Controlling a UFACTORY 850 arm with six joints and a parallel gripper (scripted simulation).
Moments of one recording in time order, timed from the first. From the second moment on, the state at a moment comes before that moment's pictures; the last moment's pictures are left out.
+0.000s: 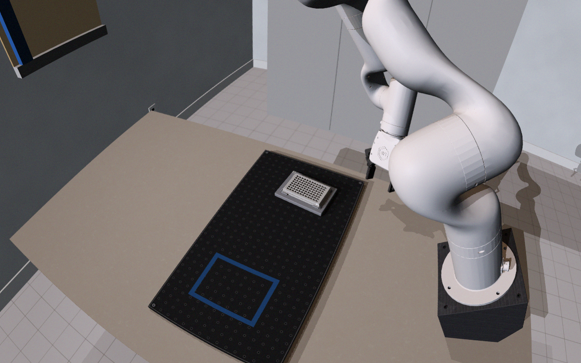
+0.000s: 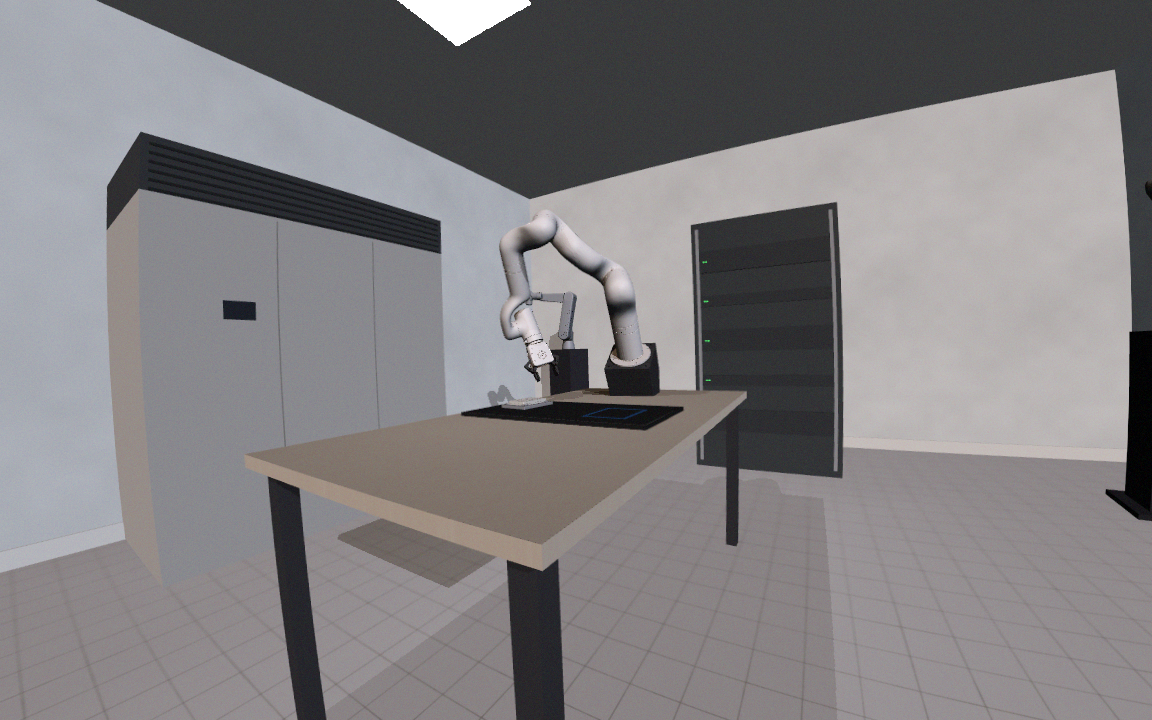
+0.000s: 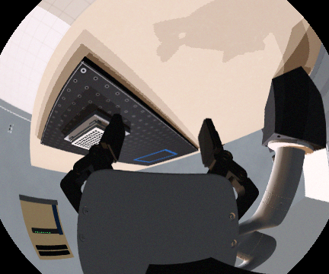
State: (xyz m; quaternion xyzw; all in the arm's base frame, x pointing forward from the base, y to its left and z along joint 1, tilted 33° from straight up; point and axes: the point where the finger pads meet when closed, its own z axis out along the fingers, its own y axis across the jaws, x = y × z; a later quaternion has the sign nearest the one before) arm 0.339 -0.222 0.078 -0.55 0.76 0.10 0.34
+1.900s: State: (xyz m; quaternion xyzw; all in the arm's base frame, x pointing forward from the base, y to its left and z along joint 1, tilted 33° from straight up) arm 0.483 -0.177 0.180 -0.95 0.15 -0.23 0.15
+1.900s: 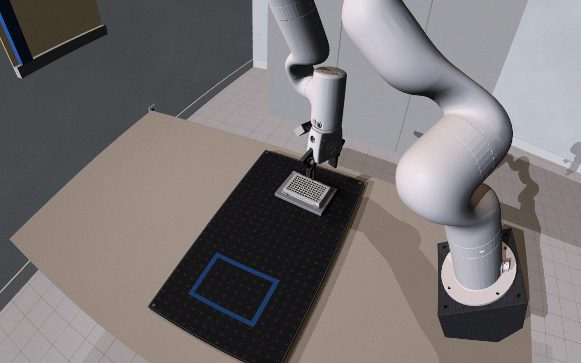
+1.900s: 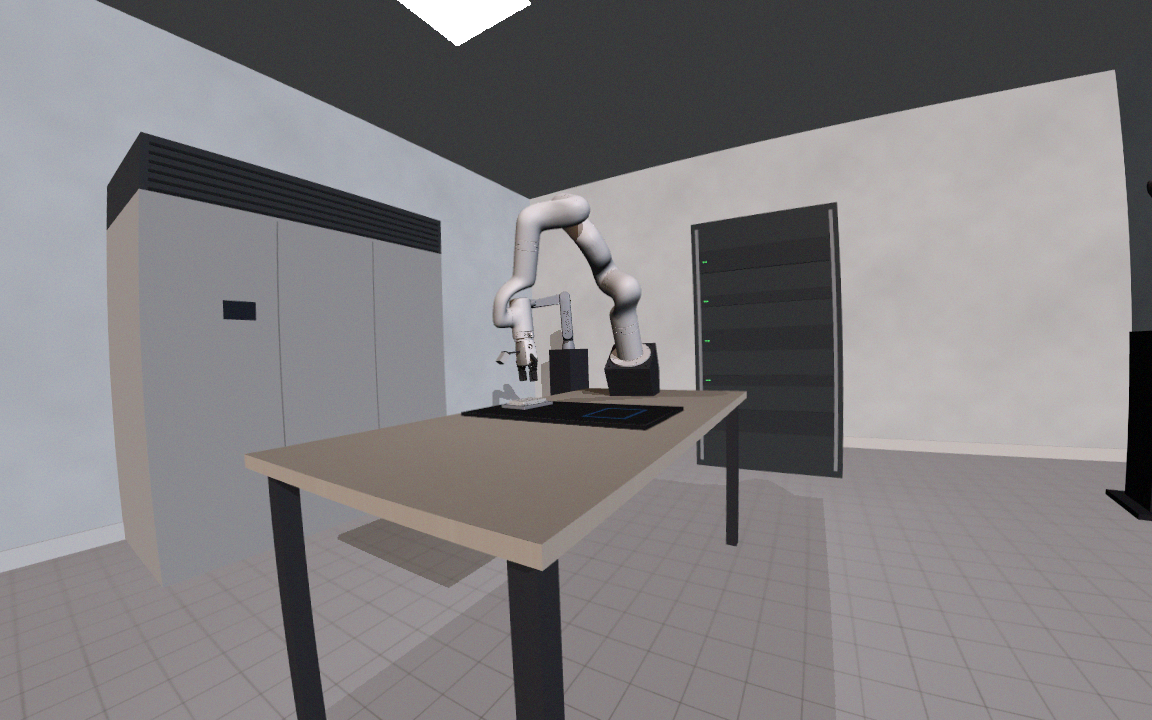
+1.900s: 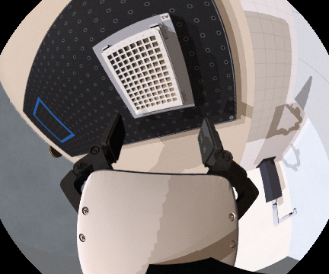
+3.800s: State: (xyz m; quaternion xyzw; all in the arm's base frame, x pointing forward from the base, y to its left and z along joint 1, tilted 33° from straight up) arm 0.530 -0.149 0.166 -0.96 -0.01 -0.27 0.08
